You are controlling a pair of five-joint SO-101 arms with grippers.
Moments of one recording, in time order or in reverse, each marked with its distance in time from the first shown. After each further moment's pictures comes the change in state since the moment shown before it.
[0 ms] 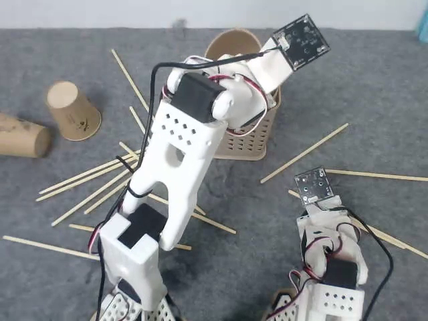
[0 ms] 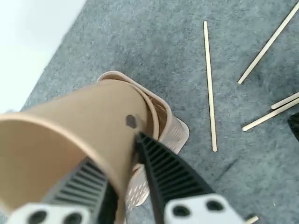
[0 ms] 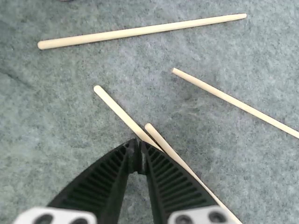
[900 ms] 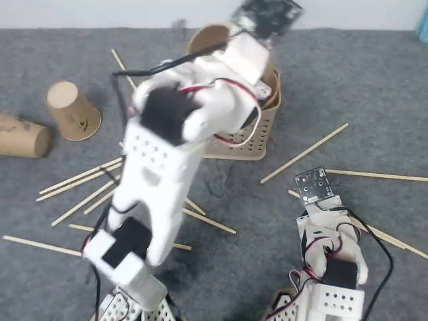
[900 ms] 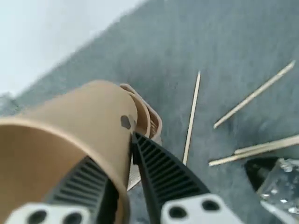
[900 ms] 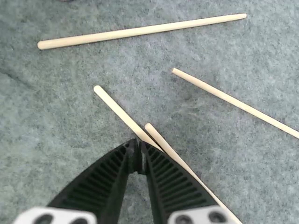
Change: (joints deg) left arm 1.2 -7.1 0.0 -0.1 16.0; right arm 0.0 0.0 0.0 0.0 0.0
